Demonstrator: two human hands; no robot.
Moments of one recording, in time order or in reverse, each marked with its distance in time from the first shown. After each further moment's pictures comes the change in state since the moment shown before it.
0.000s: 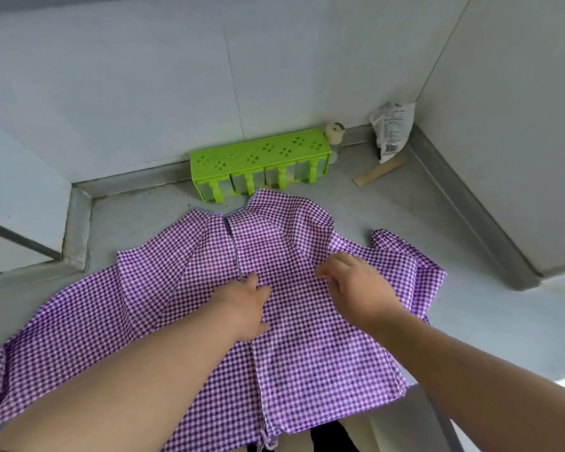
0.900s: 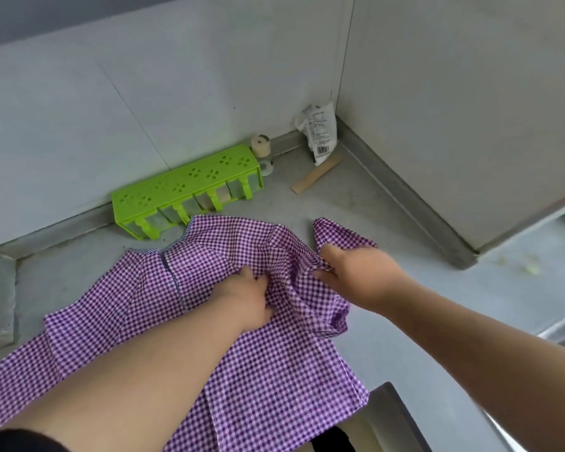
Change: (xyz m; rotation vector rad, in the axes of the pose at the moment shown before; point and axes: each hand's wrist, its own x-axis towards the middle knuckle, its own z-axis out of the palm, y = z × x) left_hand 0.064 0.085 -0.081 -0.040 0.085 -0.023; right_hand -0.008 0.093 -0.077 -0.206 -0.036 -0.025
